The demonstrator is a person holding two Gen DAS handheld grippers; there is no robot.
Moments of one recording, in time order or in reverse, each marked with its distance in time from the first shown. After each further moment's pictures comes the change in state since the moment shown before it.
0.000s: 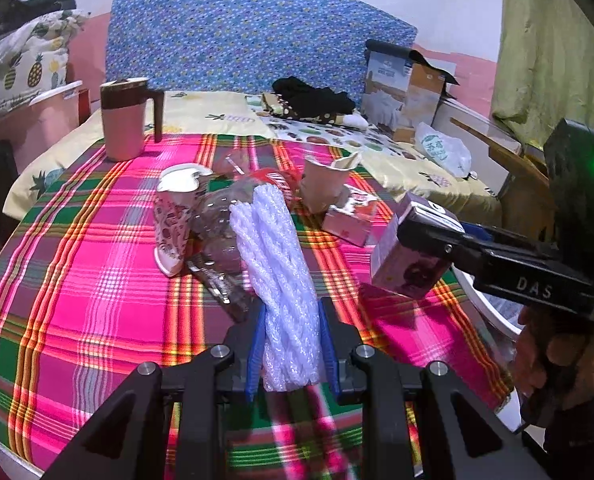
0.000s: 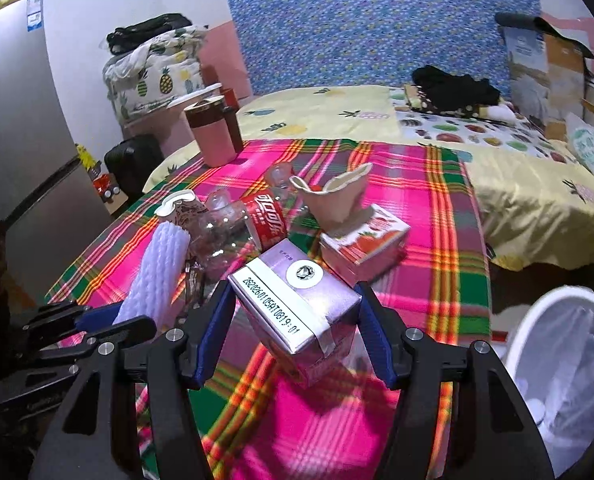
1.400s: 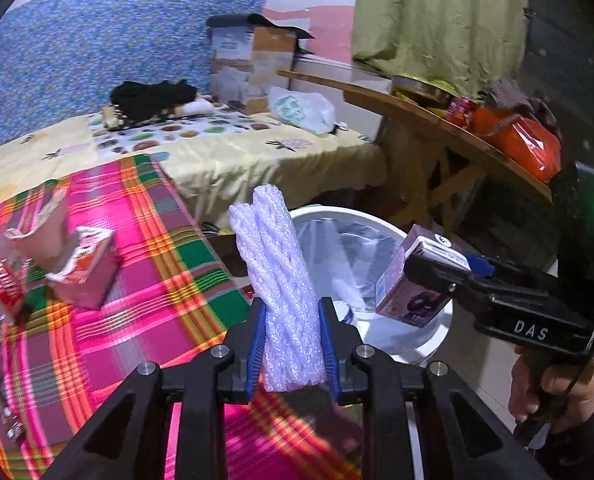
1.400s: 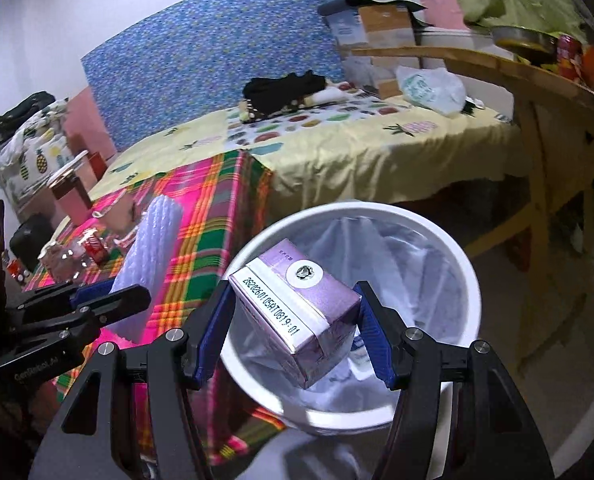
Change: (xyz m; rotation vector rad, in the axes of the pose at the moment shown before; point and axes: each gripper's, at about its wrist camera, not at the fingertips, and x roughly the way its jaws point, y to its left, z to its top) left arm 0.076 -0.199 0.023 0.312 0.082 -0.369; right arm -0.101 -0.137 -0.069 0.317 -0.094 -0.363
